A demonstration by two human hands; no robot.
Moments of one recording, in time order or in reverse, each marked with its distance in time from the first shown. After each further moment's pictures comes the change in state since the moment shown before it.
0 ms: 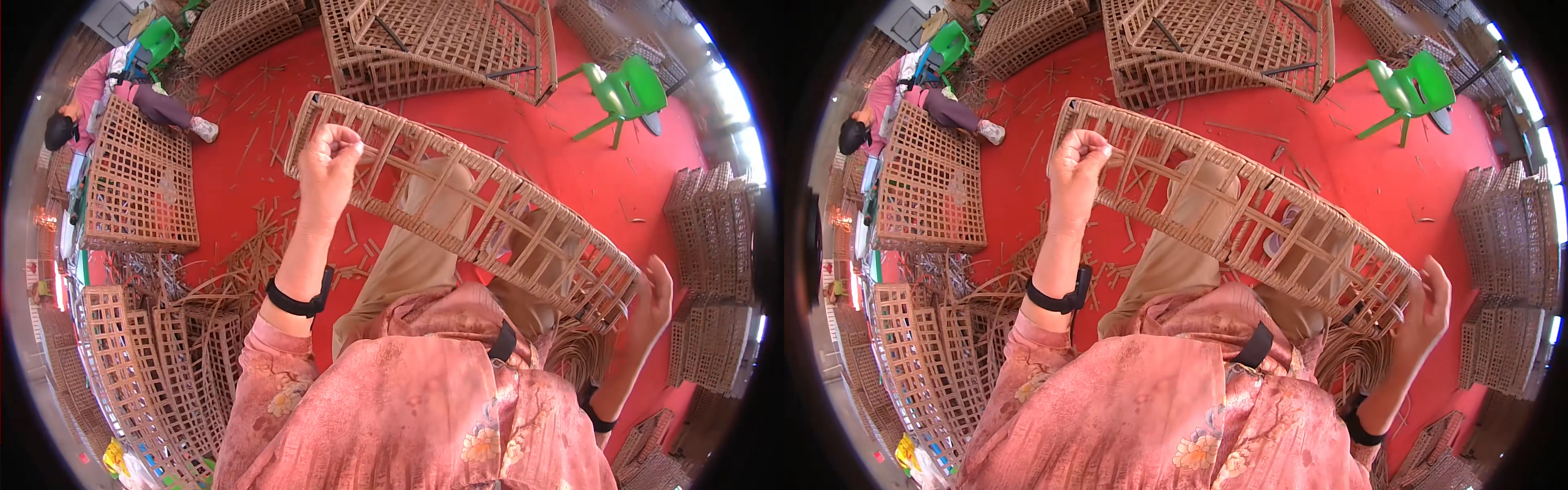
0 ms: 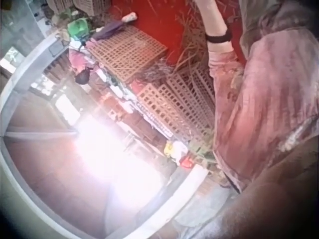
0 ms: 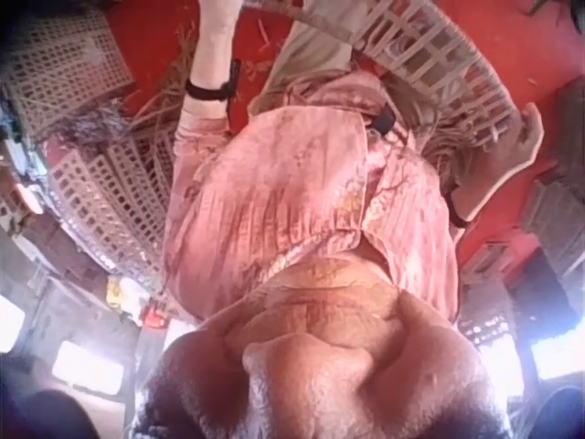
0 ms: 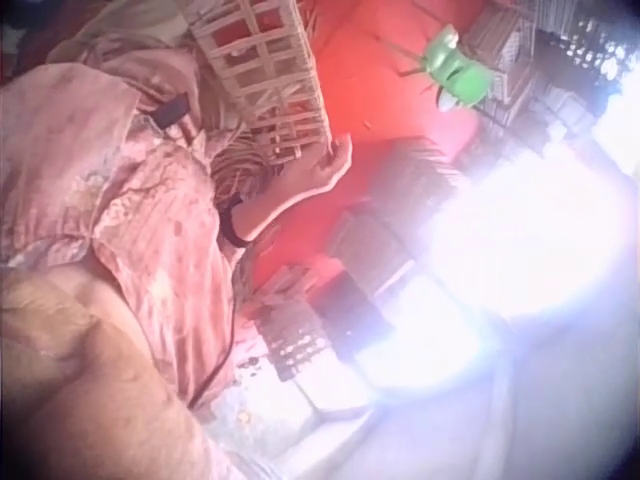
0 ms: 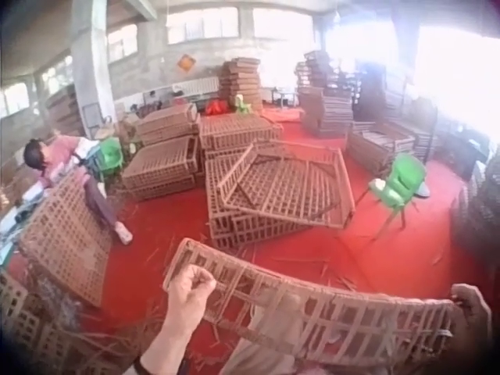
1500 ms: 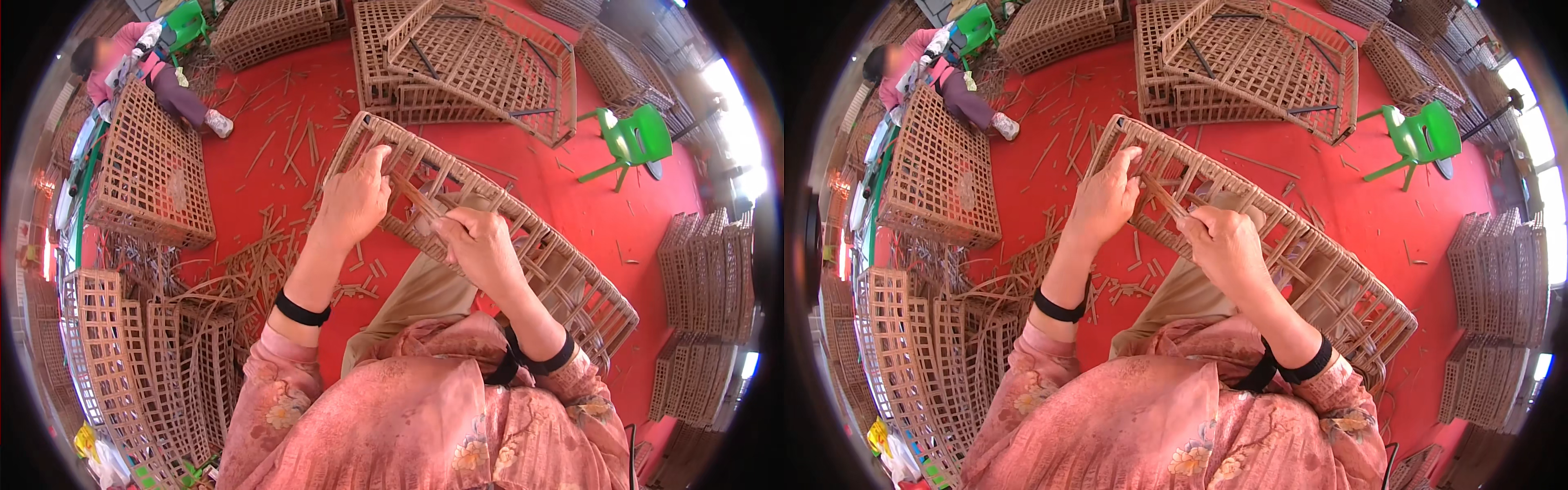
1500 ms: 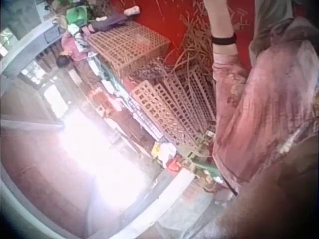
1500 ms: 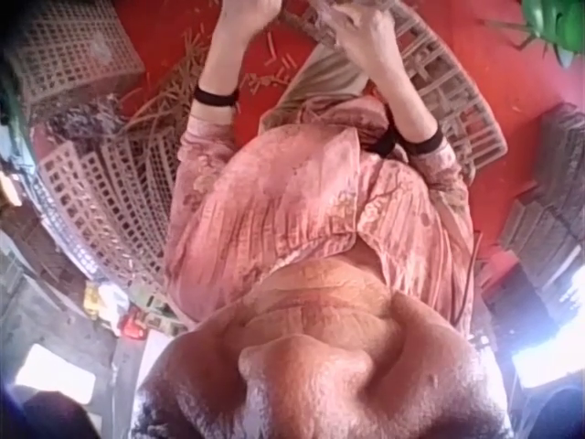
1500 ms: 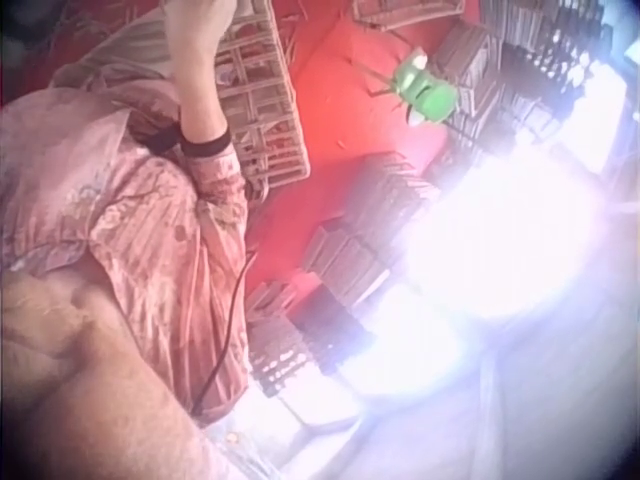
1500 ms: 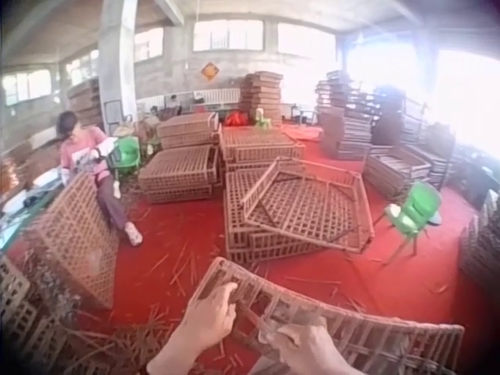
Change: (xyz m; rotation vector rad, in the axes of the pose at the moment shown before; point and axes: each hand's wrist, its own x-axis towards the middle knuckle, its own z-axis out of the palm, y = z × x) left_hand 0.004 -0.005 -0.040 0.788 -0.116 0.230; right_hand -0.042 -0.187 0.240 0.296 -0.843 -0.197
